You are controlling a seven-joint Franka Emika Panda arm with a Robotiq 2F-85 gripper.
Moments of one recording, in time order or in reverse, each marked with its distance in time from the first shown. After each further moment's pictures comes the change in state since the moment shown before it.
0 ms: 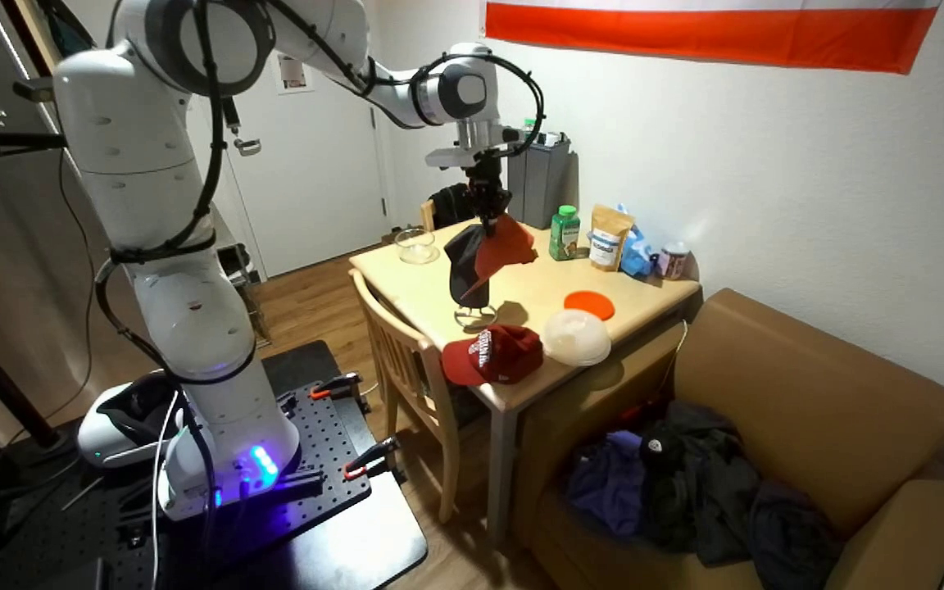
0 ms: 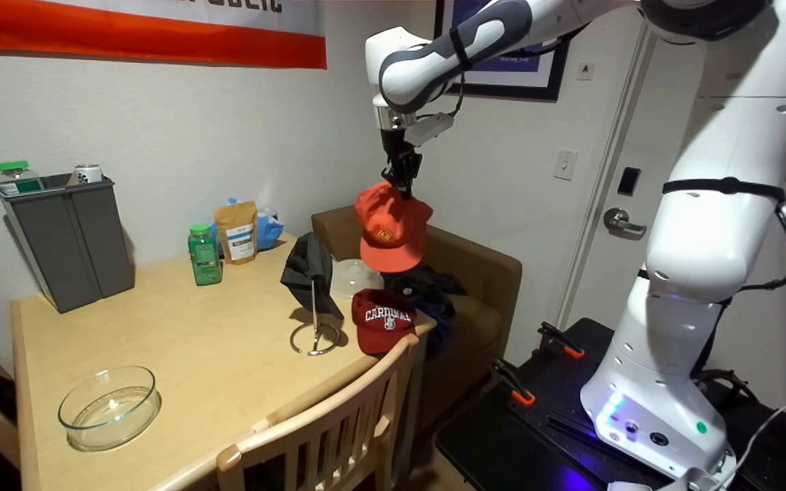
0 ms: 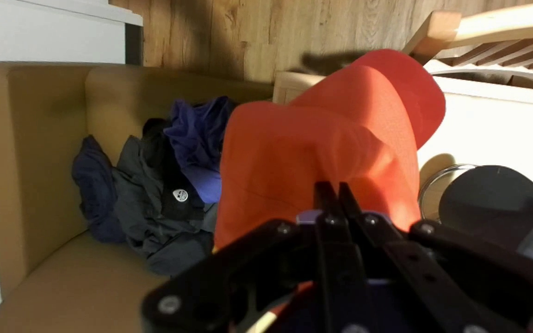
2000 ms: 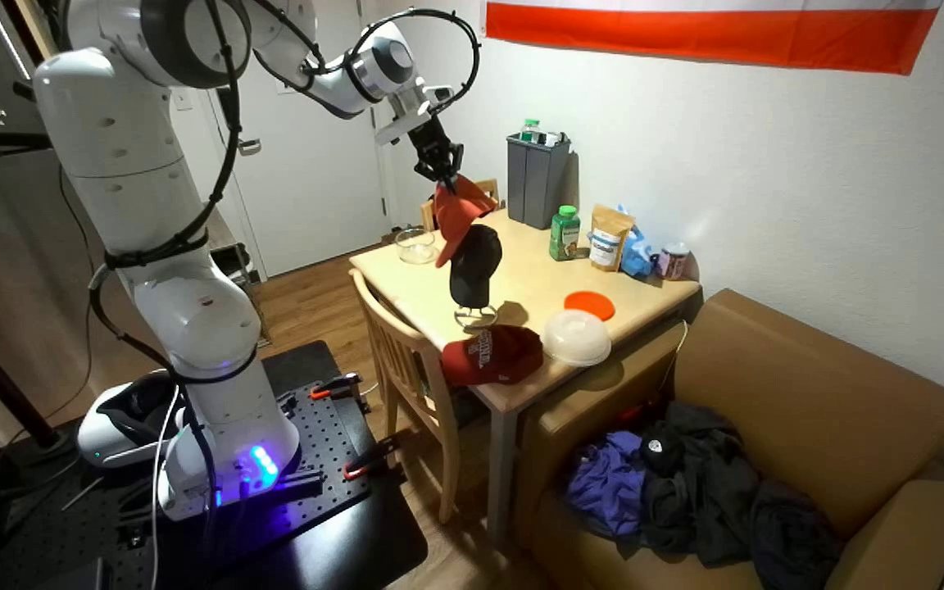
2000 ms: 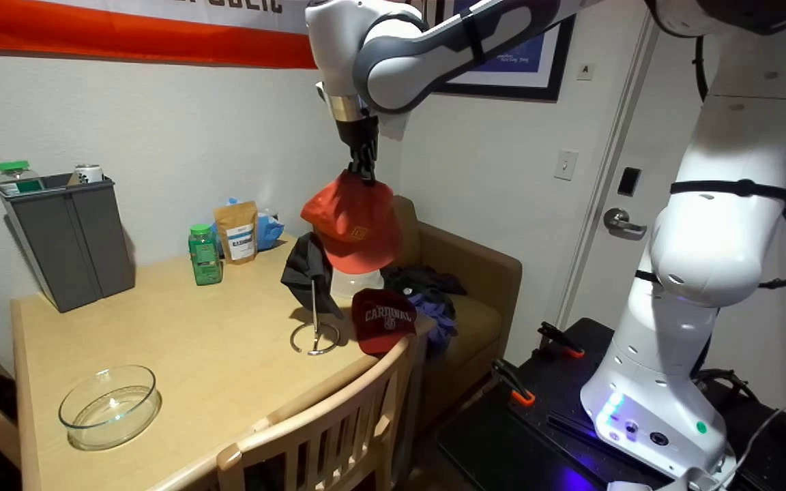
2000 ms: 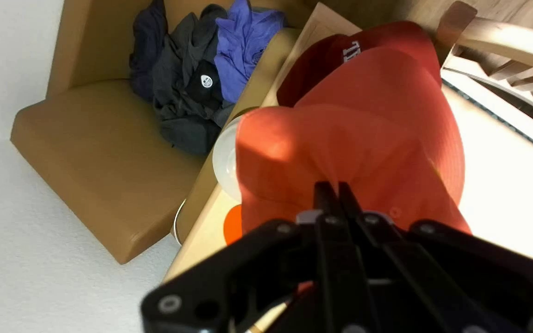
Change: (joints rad) arm 0.125 -0.051 0.200 0.012 -0.272 -0.037 -0.022
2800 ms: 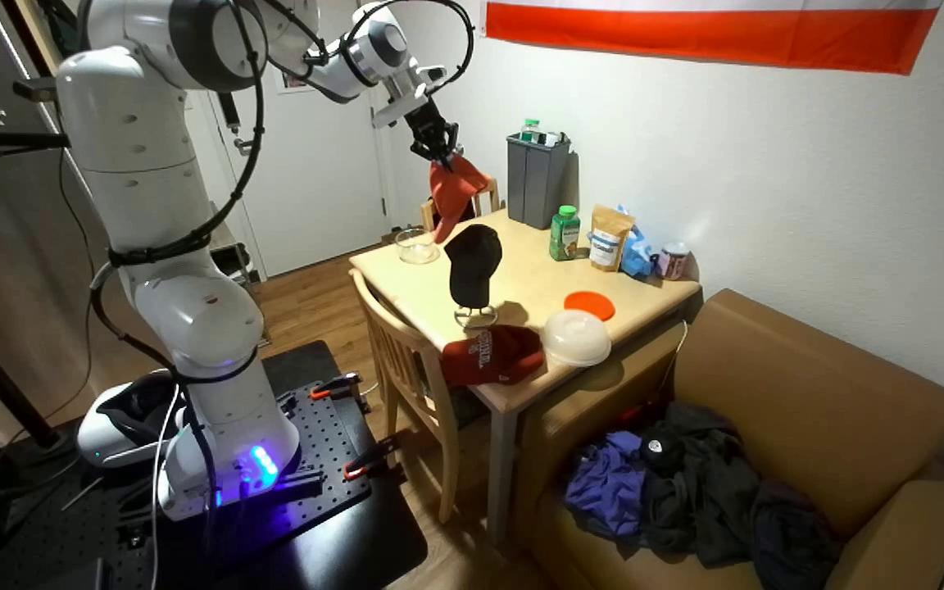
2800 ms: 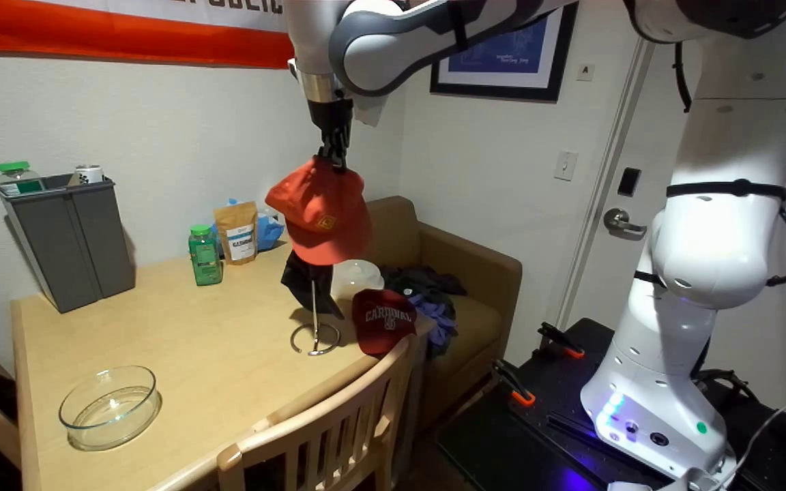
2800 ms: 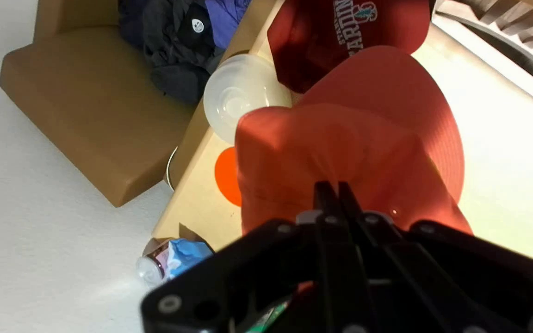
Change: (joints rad) arm 0.053 0.067 0.012 0.141 -0.002 0.007 -0.002
